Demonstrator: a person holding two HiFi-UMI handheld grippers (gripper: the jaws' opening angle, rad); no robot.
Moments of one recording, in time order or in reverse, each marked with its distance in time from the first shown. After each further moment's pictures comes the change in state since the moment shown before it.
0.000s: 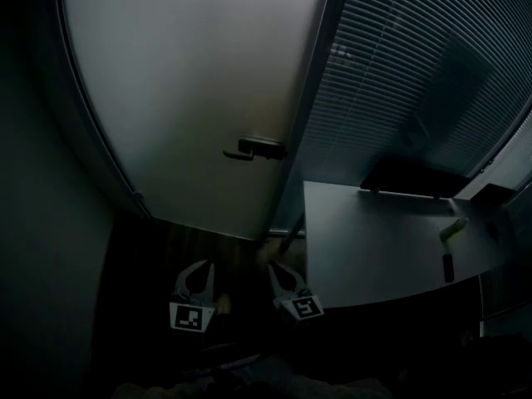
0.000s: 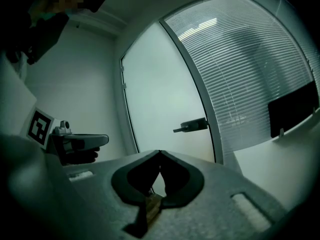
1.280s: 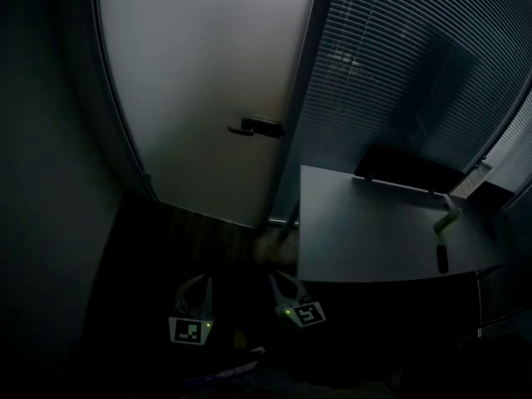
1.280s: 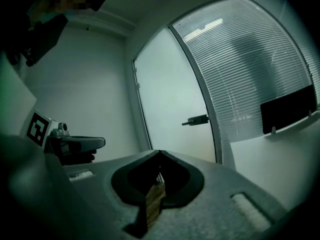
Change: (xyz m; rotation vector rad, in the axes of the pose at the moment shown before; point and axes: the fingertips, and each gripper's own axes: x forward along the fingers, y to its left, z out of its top) left arm -0.145 -0.106 -0.036 -0.063 0.016 0.105; right arm -0.150 0.042 -0.042 -0.041 0.037 0.090
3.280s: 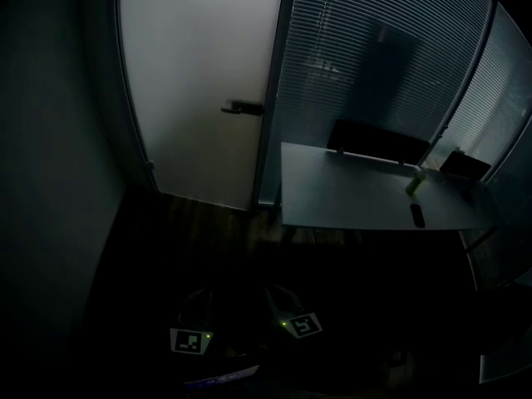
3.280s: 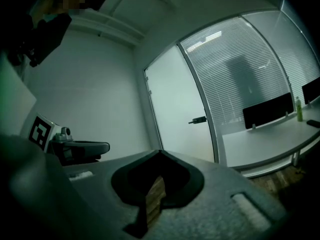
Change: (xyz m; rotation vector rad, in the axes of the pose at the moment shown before) left arm -0.271 -0.136 -0.053 -0.026 -0.009 -0.055; right arm -0.261 0.158 -0.072 -0.002 -0.033 -0.005
